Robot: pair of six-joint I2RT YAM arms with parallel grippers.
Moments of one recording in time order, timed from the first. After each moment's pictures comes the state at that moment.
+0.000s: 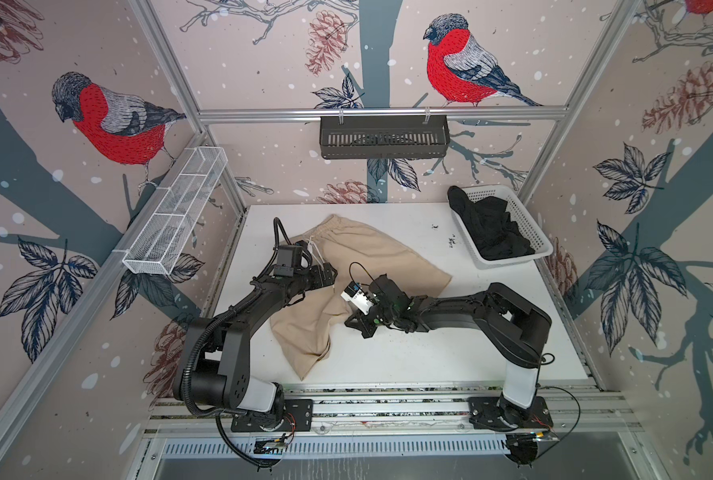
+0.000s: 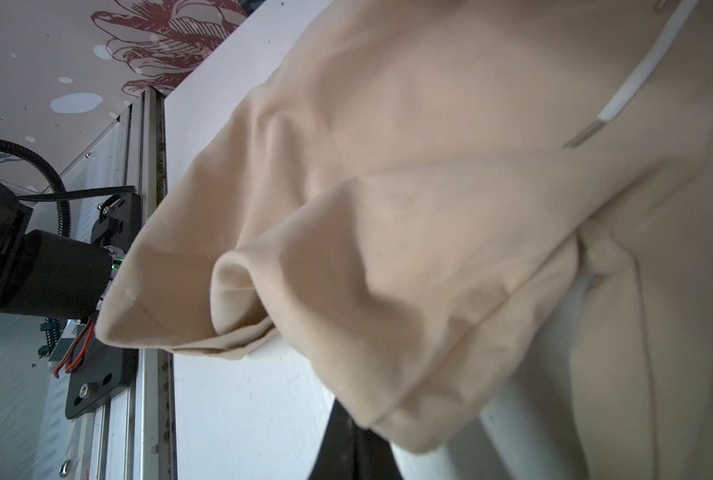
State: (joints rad) left arm -0.15 1.45 0.80 -0.18 0.34 -0.39; right arm 0.96 1.89 1.00 0.20 -0.48 0.17
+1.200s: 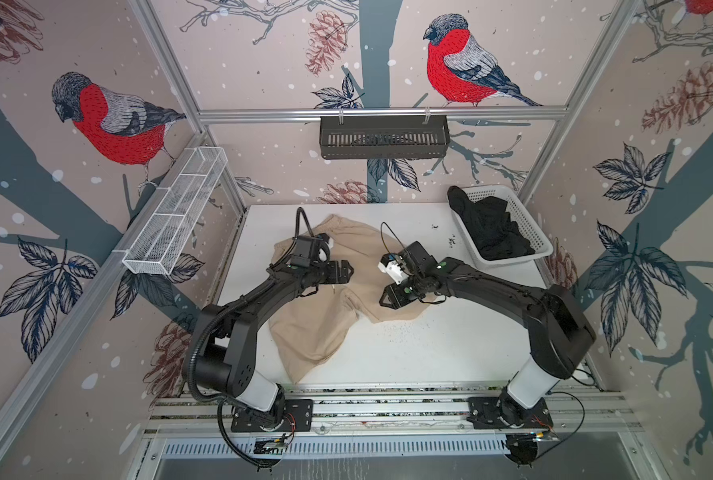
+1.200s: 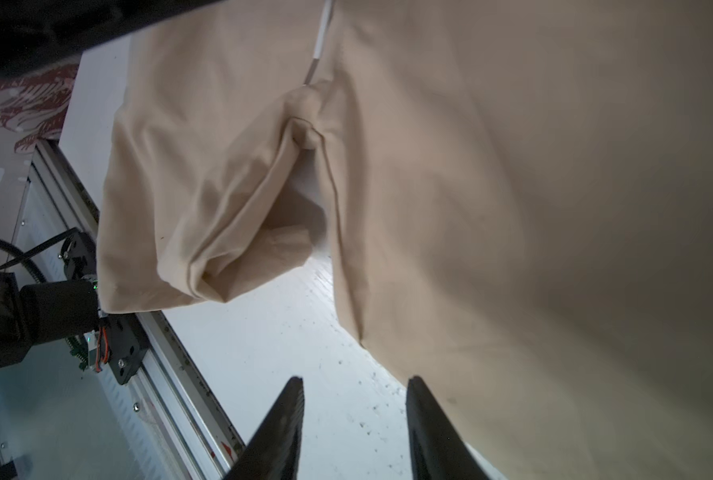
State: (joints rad) left arm -0.32 1.58 0.98 -0.24 0.36 -0.28; right arm 0.70 1.65 1.13 -0.52 -0.41 0.22
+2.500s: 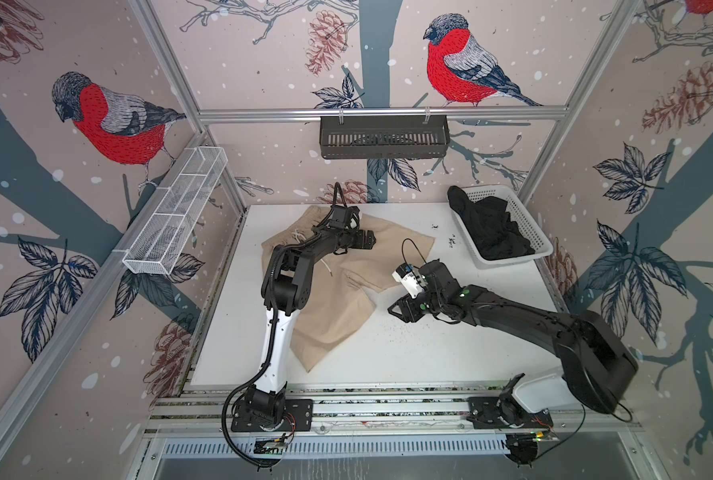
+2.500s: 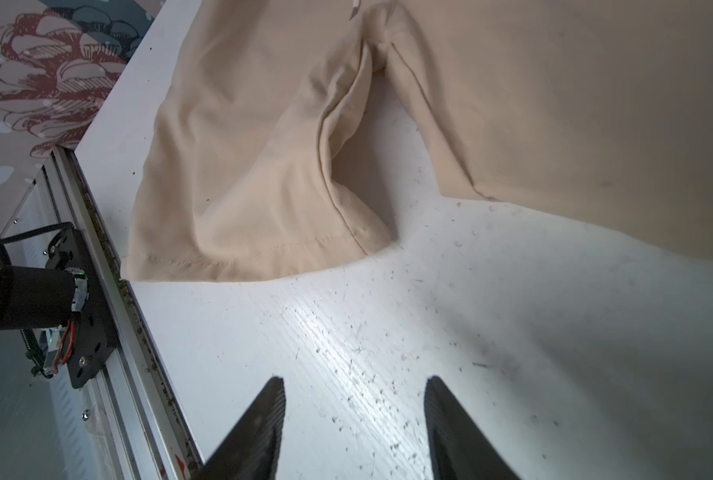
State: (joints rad) left arm -0.32 2.34 1.78 -0.27 0.31 -0.21; right arm 0.72 1.49 0.82 -0.17 -0.41 0.18
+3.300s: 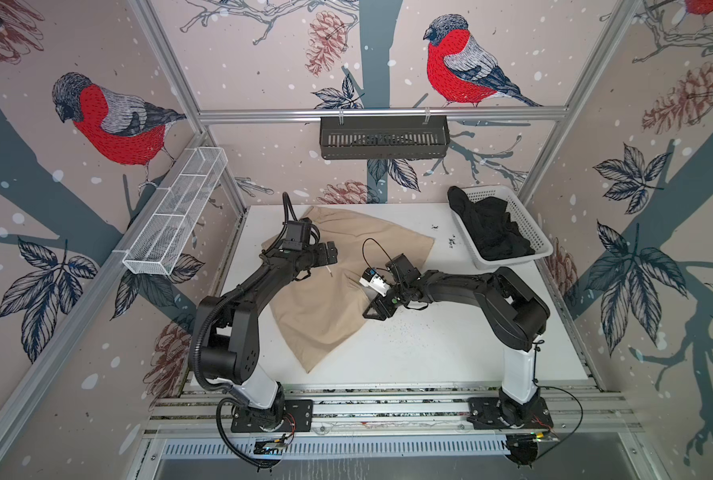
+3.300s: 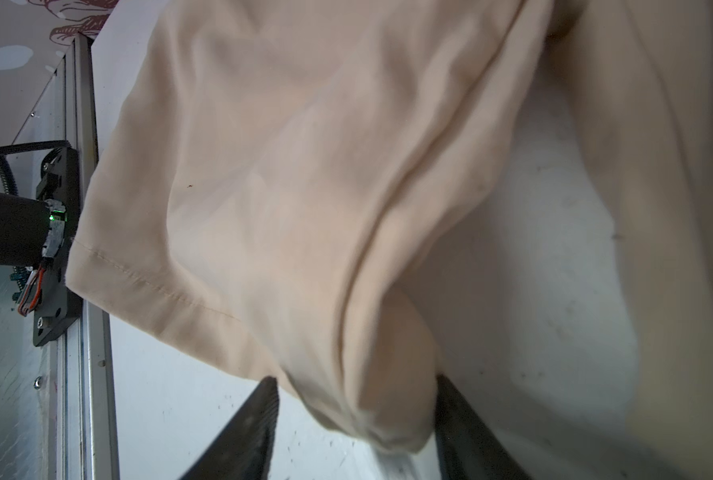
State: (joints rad) left arm -0.18 1.59 1.08 -0.31 0.15 -0.34; right arm 0.73 1.98 1.15 -0.18 -0.65 -0.08
